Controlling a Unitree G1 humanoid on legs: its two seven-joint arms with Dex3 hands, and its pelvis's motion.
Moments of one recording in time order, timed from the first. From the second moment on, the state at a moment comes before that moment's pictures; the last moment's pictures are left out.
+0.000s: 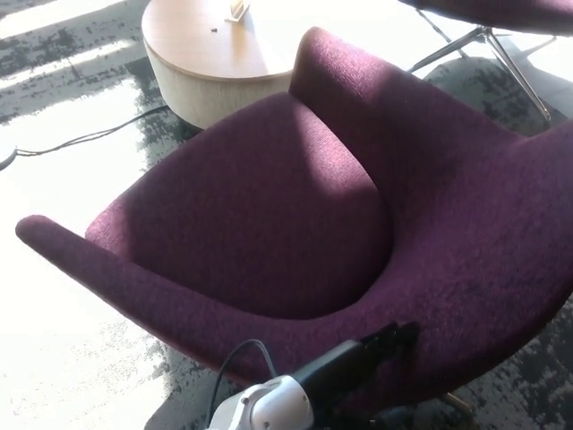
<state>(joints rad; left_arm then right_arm) -0.26 0.09 -0.63 0.36 0.28 0.08 -0.25 -0.03 -0.10 0.03 1.06 -0.11 -0.43 0.05</state>
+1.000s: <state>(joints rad) -0.12 0.39 -0.38 0.20 0.16 0.04 -0.41 -0.03 -0.08 -0.03 1.13 -0.08 -0.47 0.10</state>
